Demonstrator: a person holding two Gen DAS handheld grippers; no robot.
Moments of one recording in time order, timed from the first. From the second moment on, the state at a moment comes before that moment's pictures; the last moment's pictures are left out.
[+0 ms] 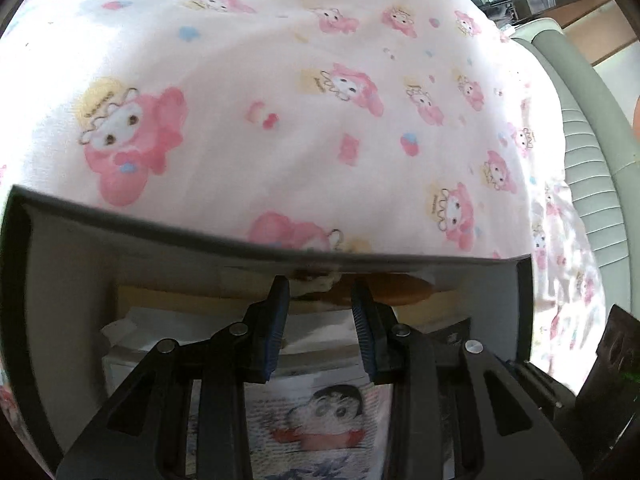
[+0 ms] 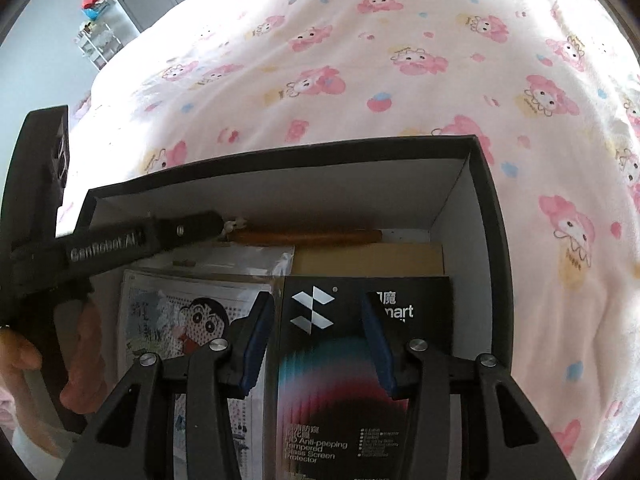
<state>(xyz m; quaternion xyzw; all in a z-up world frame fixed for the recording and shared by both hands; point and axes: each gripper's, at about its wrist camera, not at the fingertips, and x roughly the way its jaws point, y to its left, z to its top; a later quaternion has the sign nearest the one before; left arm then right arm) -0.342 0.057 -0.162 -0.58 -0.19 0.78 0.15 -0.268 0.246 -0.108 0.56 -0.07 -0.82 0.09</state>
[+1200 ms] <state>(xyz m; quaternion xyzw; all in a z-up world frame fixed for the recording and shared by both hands) -0.237 0.071 -0.052 -0.50 -0.11 0.85 0.16 -0.202 0.240 -0.032 0.48 -0.09 -0.87 0.08</state>
